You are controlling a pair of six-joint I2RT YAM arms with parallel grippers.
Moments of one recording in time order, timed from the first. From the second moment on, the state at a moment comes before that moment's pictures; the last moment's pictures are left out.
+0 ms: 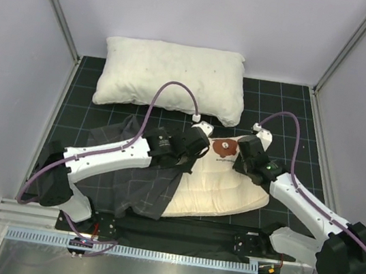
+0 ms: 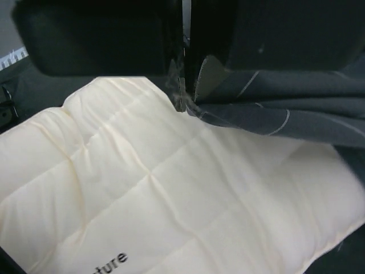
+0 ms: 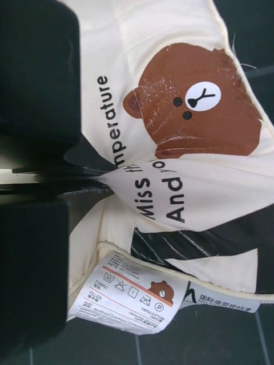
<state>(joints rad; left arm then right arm) -1.06 1.55 1.33 -0.73 -0.25 -0.51 0.51 1.12 0.70 -0.48 0.37 0.68</state>
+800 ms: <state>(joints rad) -1.11 1.45 1.32 -0.76 -0.25 -0.53 0.38 0.68 0.66 -0.75 0.33 0.78</state>
